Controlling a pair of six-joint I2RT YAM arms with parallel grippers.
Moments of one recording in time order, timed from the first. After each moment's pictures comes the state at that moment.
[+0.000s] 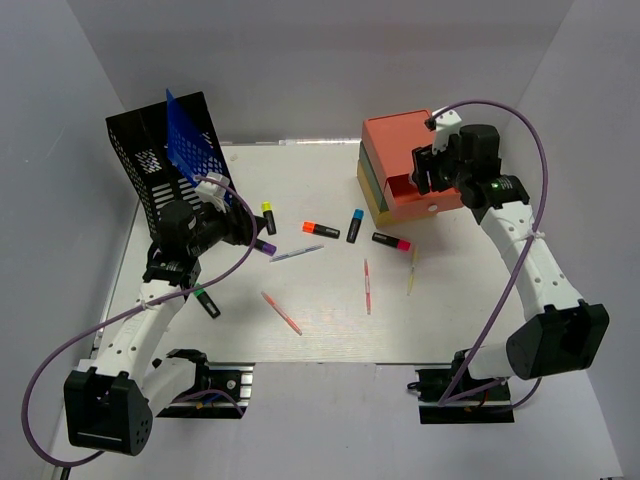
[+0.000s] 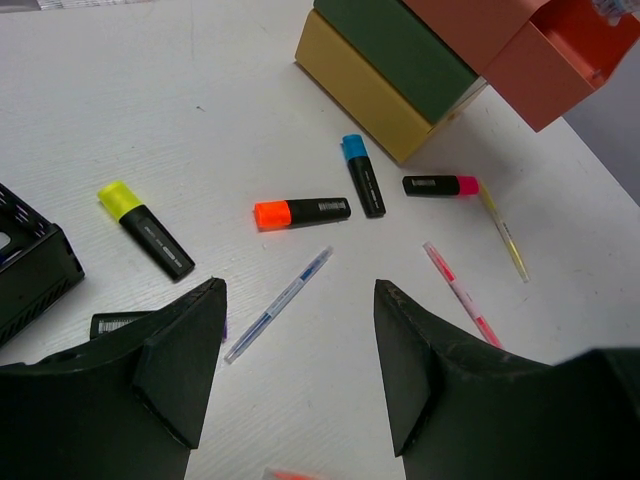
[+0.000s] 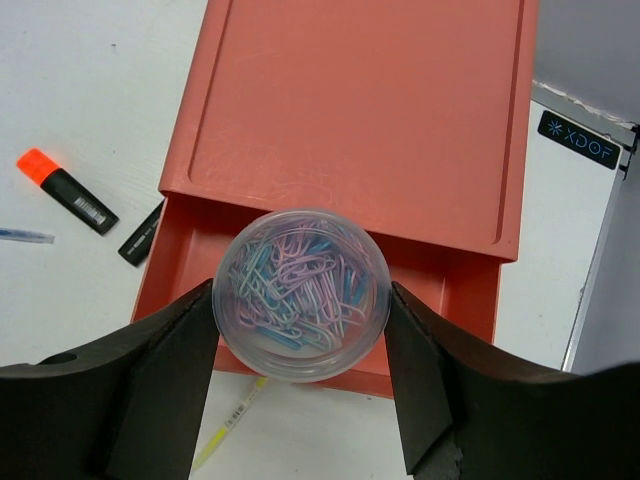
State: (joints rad) left arm -0.15 1.00 0.70 0.08 0.51 -0.20; right arm 0.22 1.38 1.38 -0.50 -0.13 -0.23
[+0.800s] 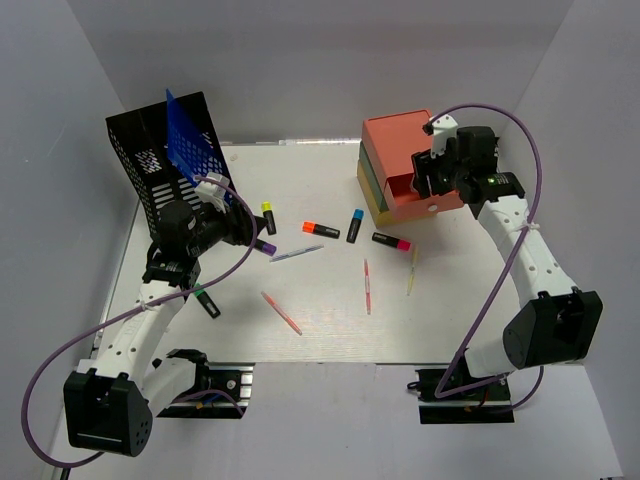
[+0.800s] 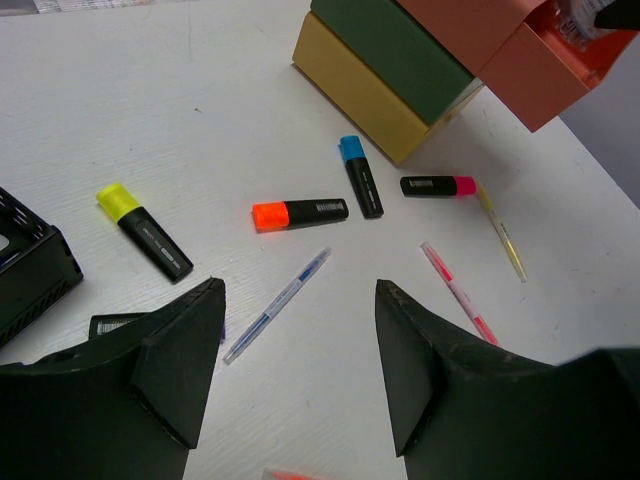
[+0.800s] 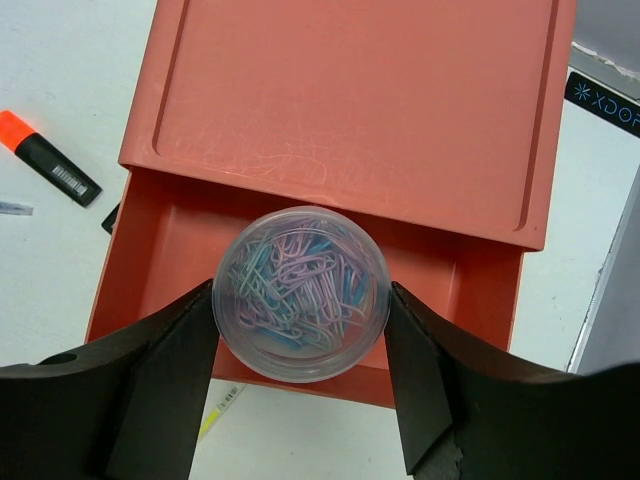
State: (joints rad) left arm -0.15 1.00 0.70 0.08 0.51 -0.20; right arm 0.20 1.43 1.39 -0.54 -0.15 -0.25
